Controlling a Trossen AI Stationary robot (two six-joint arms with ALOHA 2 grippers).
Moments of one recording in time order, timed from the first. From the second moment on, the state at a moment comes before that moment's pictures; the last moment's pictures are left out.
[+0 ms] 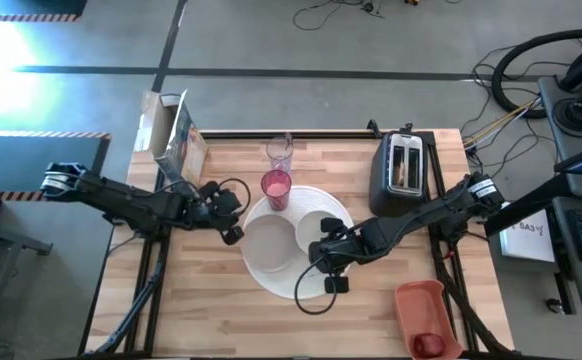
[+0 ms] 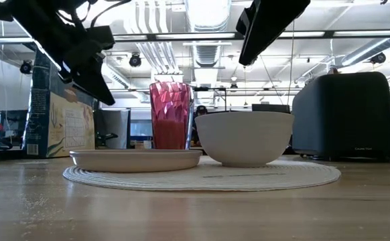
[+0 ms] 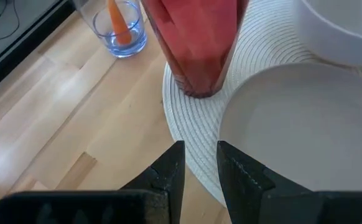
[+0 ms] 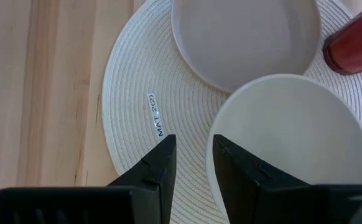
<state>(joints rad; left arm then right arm) -0.17 1.13 0.65 -0.46 -0.54 -0.51 0.34 1.73 1.43 -0.77 0.16 0.25</state>
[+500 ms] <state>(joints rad) -0.31 0.99 0.64 -0.74 -0.80 -0.93 0.34 1.73 1.43 -0.77 0.16 0.25</state>
